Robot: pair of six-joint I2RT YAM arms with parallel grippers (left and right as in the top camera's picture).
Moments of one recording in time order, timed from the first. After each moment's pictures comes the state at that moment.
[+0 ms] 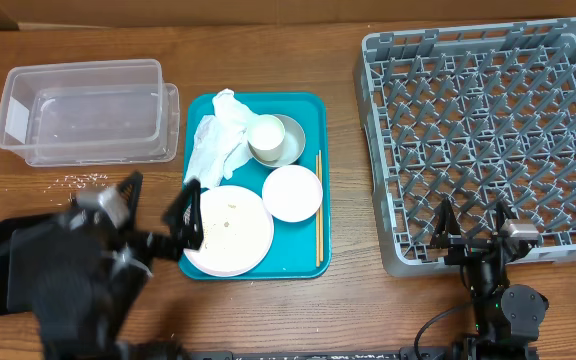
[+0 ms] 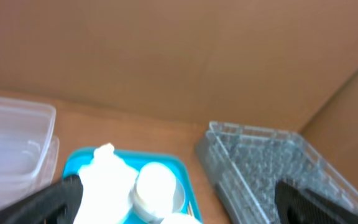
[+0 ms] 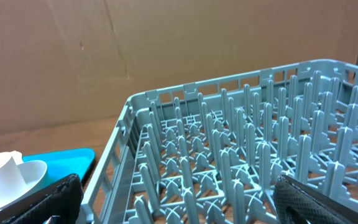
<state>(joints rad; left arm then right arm) 0.07 0.52 0.80 -0.43 0.38 -0.36 -0.10 0.01 0.02 -0.03 -0.12 0.17</state>
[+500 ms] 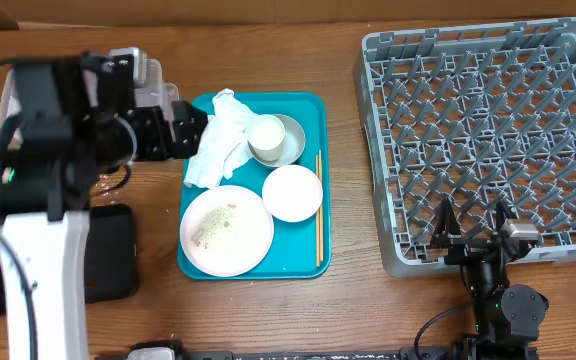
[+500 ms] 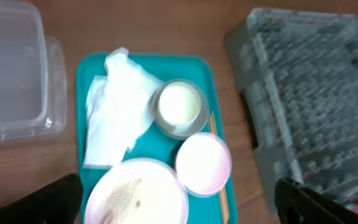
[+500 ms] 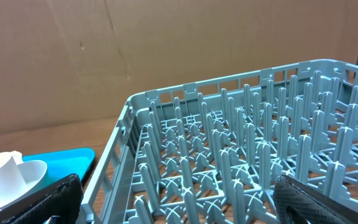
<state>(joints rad) 0.04 1.36 1.67 -1.18 0.41 -0.10 -0.10 0.01 0.02 -0.02 -0.12 0.17</state>
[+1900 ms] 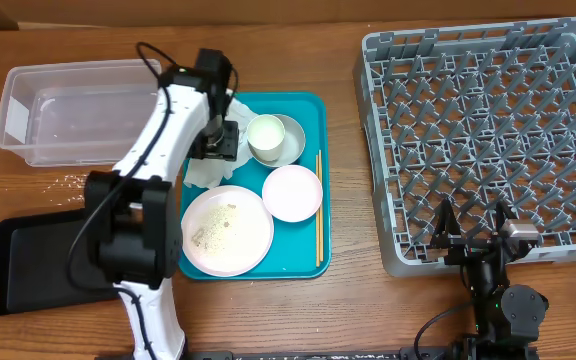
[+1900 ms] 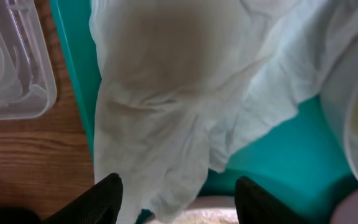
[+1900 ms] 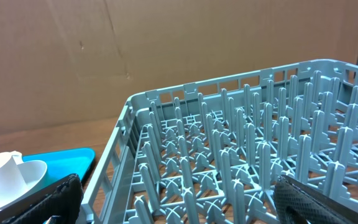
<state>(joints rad) -0.20 2.09 1.70 -1.15 -0.11 -0.15 -0.10 0.01 0.02 -0.02 -0.12 0.17</state>
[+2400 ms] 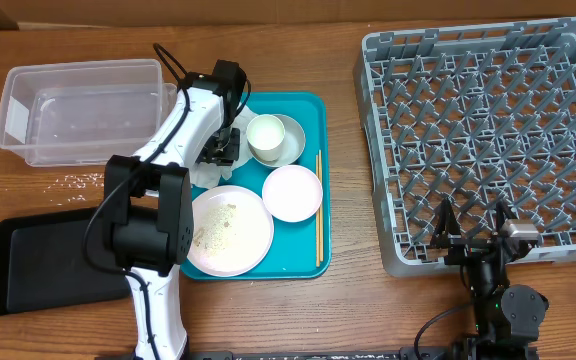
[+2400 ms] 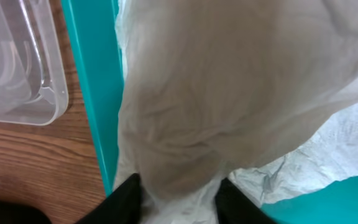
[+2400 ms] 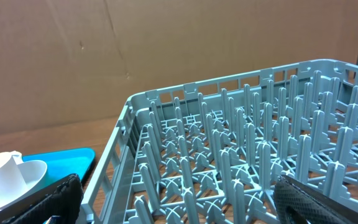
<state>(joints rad) -0.22 2.18 1.70 -1.13 -0.27 -0.24 -0.10 0.01 0.02 -0.02 -0.12 0.17</state>
